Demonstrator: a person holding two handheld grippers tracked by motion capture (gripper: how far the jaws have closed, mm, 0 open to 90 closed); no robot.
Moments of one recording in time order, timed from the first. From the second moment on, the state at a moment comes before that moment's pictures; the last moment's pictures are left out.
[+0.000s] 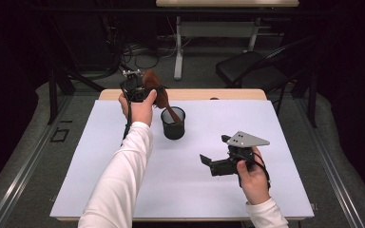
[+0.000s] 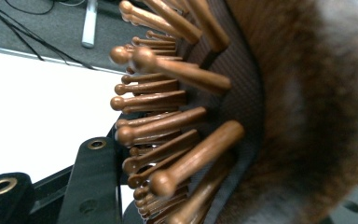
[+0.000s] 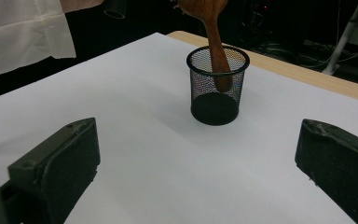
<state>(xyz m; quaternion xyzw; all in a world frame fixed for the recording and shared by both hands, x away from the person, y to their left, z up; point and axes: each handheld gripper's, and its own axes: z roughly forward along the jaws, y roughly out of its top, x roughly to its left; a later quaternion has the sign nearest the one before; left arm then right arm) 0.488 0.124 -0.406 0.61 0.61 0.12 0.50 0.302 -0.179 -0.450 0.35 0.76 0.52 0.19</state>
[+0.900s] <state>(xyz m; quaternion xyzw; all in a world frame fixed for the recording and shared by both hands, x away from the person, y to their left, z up) 0.491 0.112 -0.421 0.62 0.61 0.12 0.49 0.302 -0.180 -0.448 0.35 0.75 0.52 0.20</state>
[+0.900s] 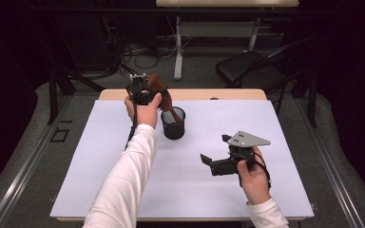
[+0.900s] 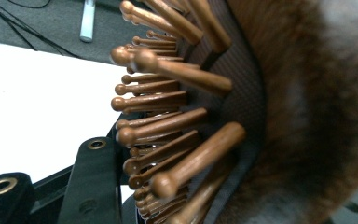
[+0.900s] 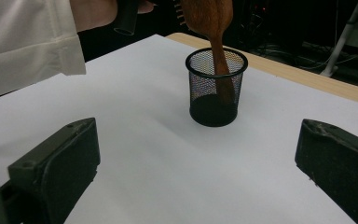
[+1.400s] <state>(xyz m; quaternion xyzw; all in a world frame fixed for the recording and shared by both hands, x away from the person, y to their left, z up) 0.493 0.114 -0.439 0.61 0.62 0.11 0.48 0.302 -0.178 -0.449 0.35 0.76 0.52 0.19</state>
